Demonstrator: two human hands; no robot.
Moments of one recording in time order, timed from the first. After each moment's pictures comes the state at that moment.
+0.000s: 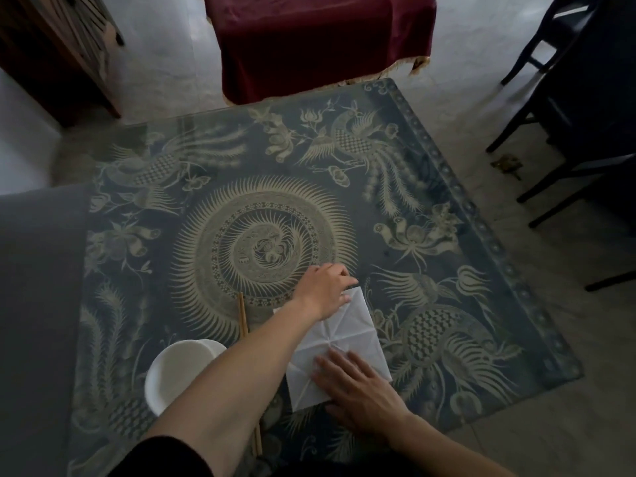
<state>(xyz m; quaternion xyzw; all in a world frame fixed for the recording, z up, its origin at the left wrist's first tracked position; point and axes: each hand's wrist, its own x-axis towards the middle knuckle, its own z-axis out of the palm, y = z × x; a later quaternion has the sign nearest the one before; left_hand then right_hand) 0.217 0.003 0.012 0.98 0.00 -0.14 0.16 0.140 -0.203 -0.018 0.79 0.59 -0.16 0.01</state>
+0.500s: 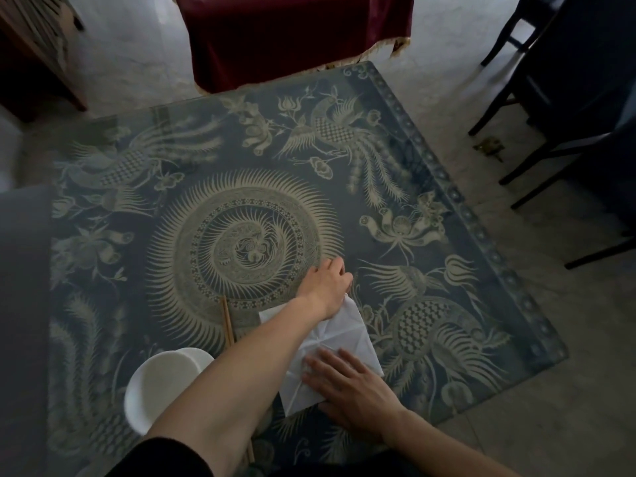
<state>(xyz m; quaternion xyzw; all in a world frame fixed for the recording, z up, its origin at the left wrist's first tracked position) 0.234 -0.021 0.003 0.98 -0.01 -0.17 0.11 0.145 -0.203 -0.015 0.79 0.59 -0.18 0.00</state>
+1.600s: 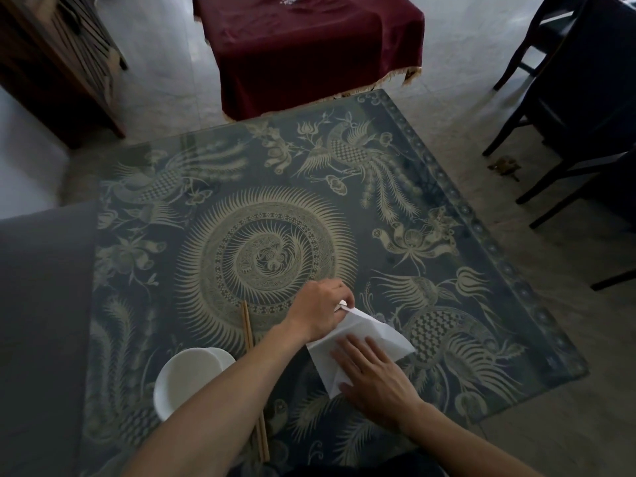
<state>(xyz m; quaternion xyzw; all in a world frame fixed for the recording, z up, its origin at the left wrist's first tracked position) 0.181 0.002 0.038 0.96 -0.03 -0.03 0.26 0.160 -0.206 -0.015 0.84 0.54 -0.10 -0.01</state>
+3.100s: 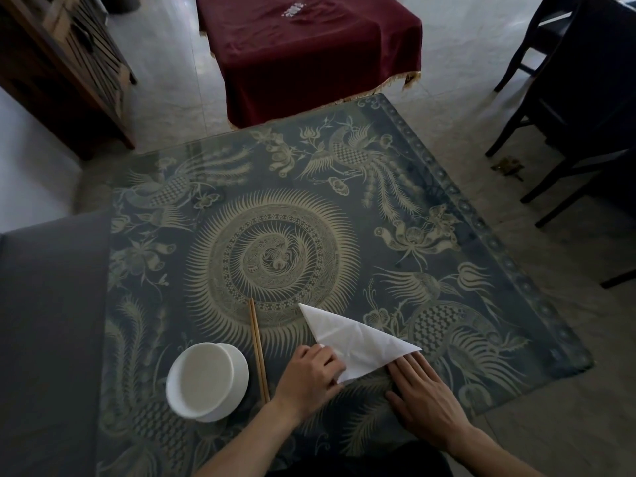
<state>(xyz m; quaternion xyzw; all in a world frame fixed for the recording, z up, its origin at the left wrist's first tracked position) 0.062 -0.034 -0.007 0.98 -0.05 -0.04 0.16 0.150 -0.283 -0.038 0.89 0.46 -0.06 -0.05</state>
